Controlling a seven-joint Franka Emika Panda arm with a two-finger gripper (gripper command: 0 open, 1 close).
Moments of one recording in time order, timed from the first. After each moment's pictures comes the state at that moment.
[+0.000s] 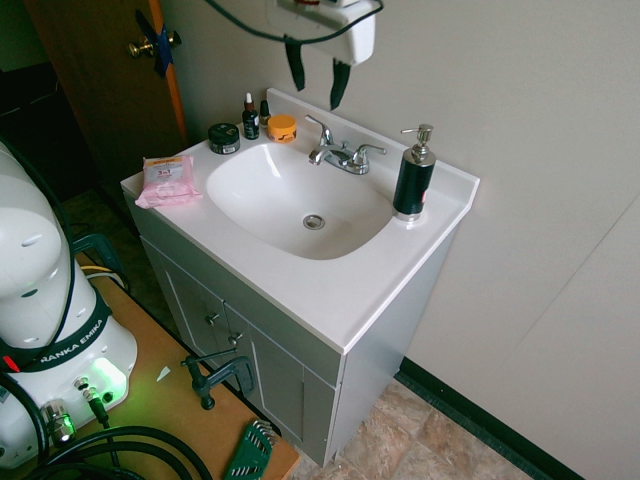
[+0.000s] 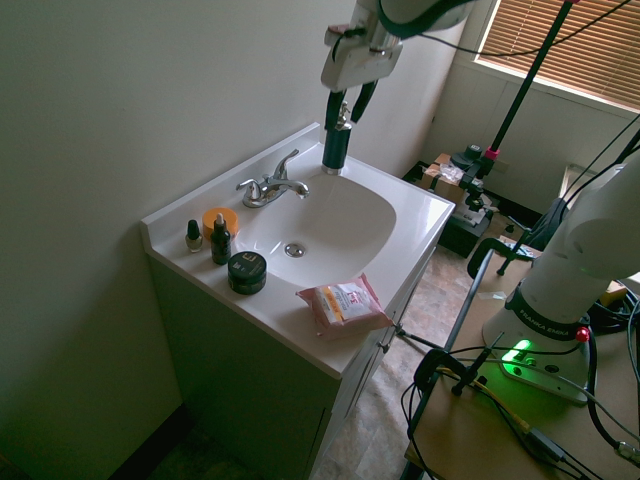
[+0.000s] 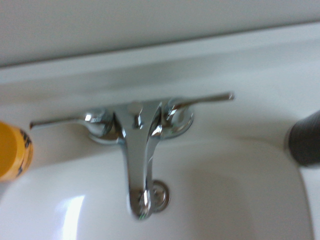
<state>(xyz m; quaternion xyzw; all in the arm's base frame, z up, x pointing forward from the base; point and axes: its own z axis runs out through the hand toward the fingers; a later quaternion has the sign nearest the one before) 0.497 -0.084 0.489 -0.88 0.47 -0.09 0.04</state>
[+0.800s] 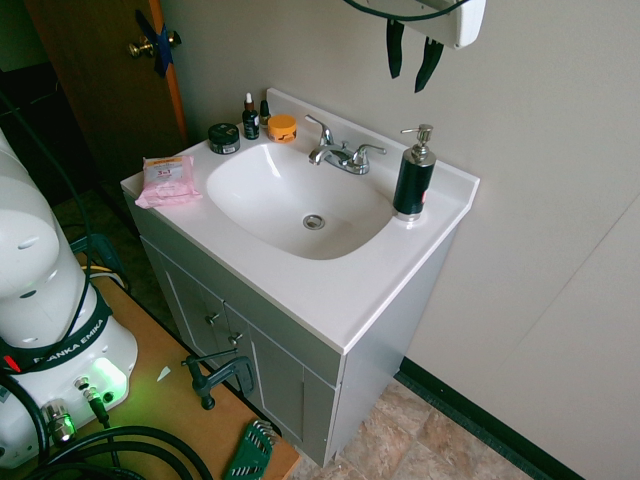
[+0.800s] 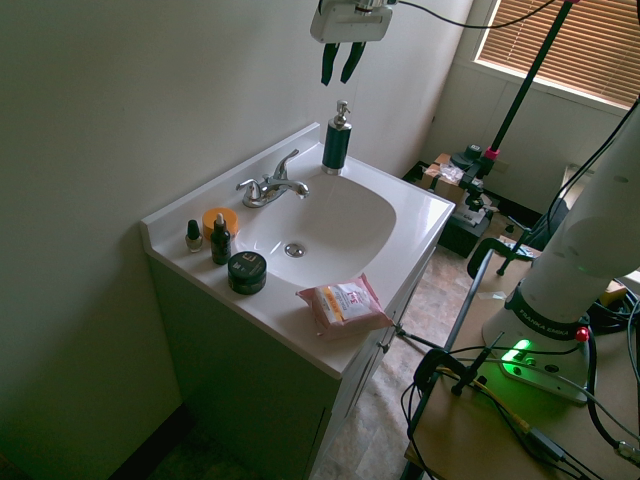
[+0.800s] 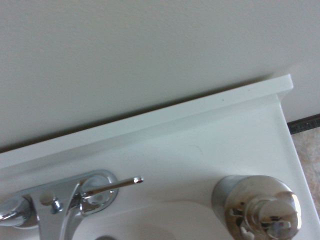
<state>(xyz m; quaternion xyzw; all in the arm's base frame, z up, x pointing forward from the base) 0.555 -0.185 0.487 -0.85 0.53 -0.07 0.04</state>
